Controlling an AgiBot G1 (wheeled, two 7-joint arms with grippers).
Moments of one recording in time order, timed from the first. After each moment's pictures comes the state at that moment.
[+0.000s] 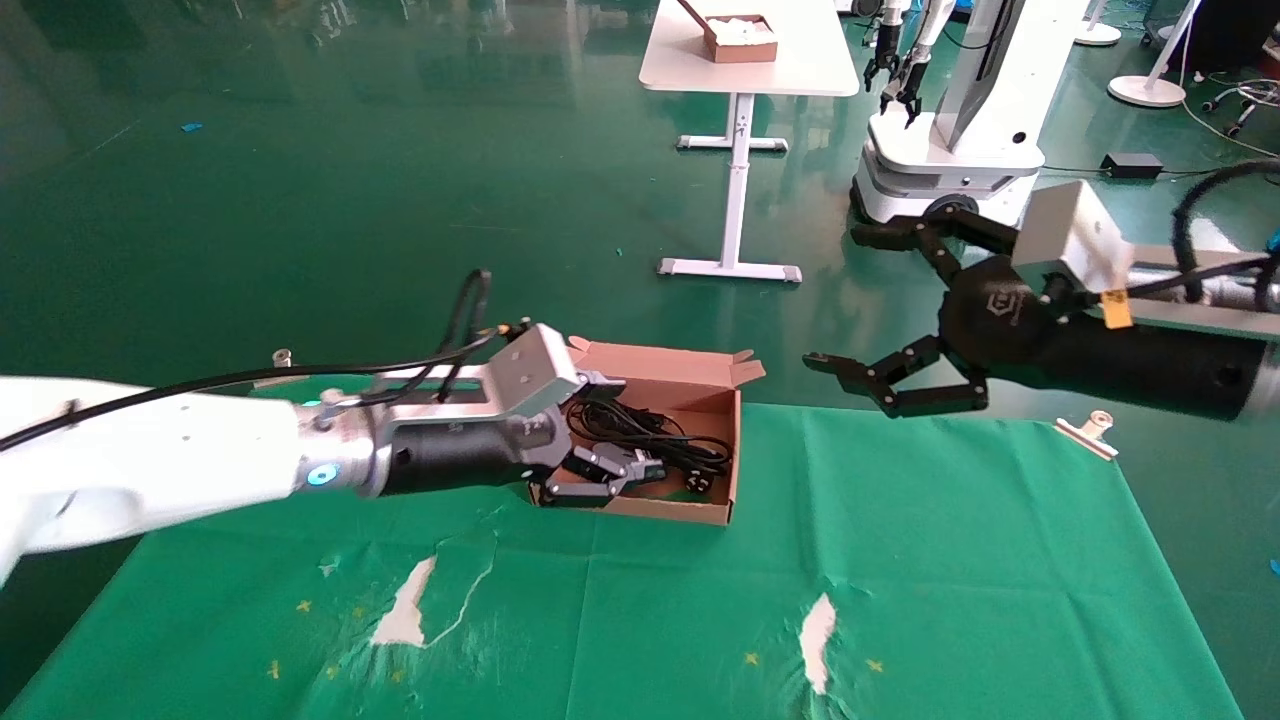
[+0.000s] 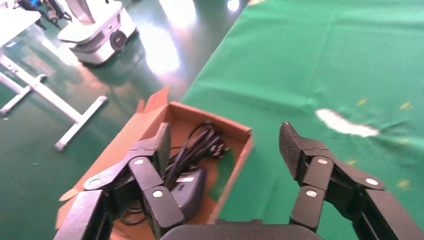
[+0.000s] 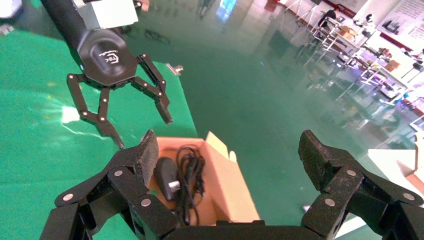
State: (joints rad) left arm -1.53 1.11 0.65 -0.71 1.33 1.10 0.01; right arm 1.63 -0.86 -0.43 0.50 -1.10 -1.41 -0.38
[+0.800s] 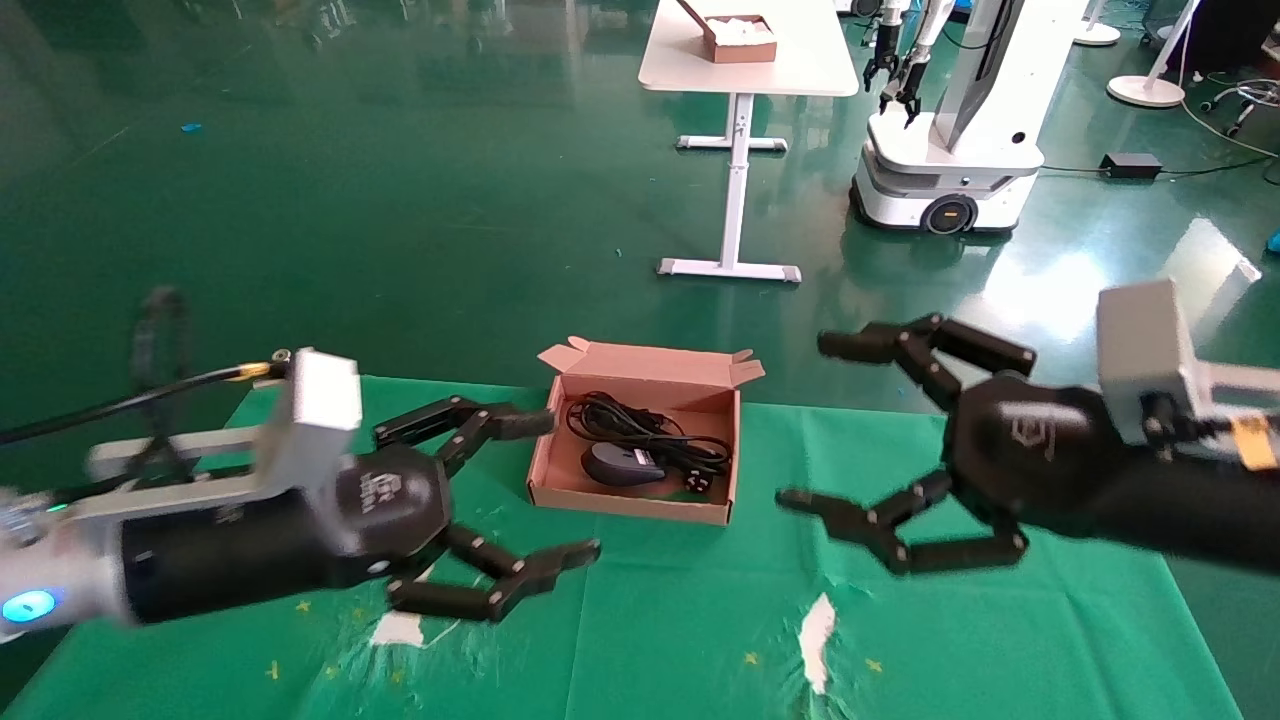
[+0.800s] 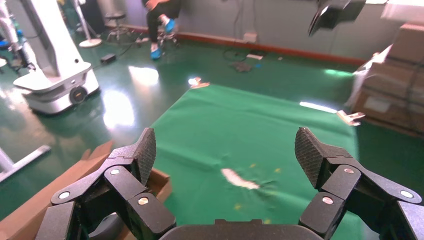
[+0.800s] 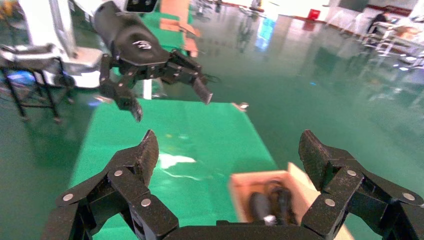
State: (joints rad) left arm -1.25 0.80 0.42 -1.06 0.96 1.34 -0.11; right arm 1.30 -0.71 -0.34 0.97 -0.88 -1.46 -0.04
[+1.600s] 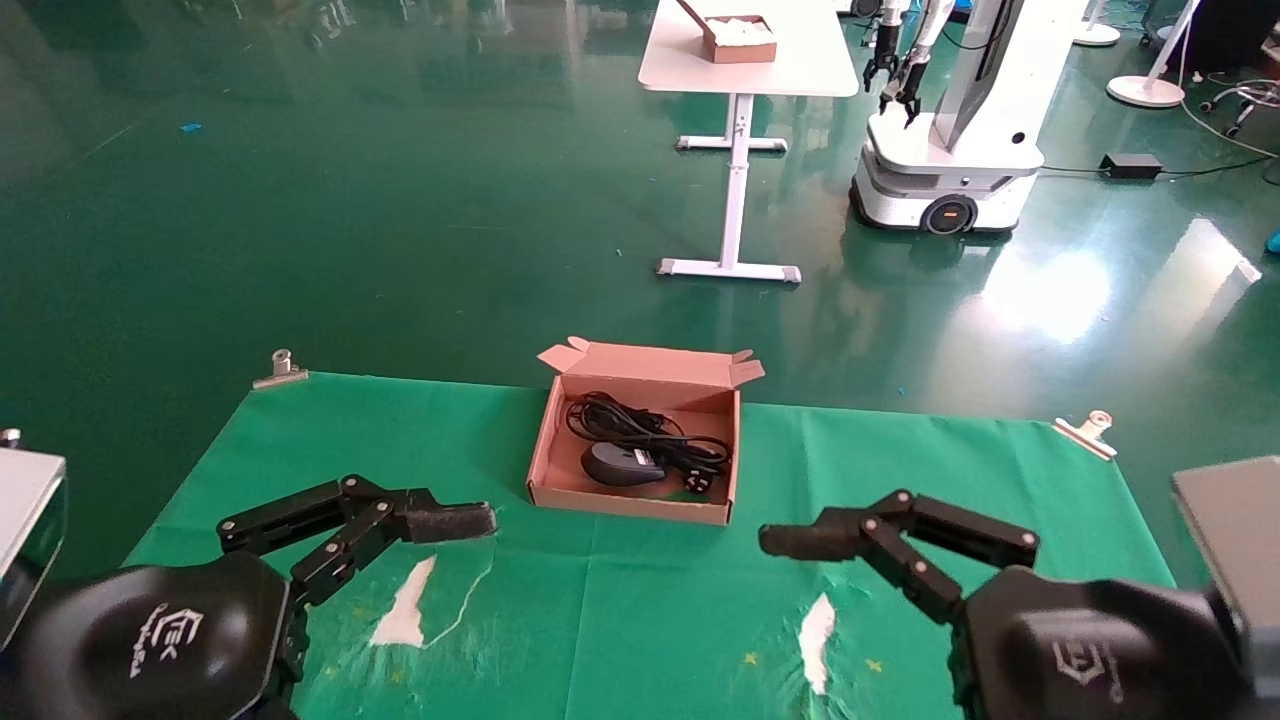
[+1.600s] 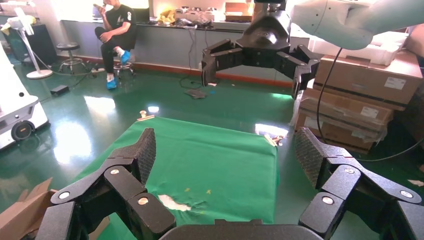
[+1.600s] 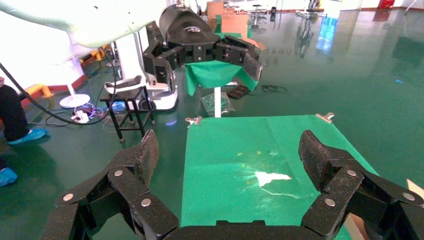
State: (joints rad) left arm -1.06 0.60 0.27 -1.30 0.71 1.50 -0.19; right arm 1.06 -0.60 -0.27 1.31 -0.72 -1.50 0.20
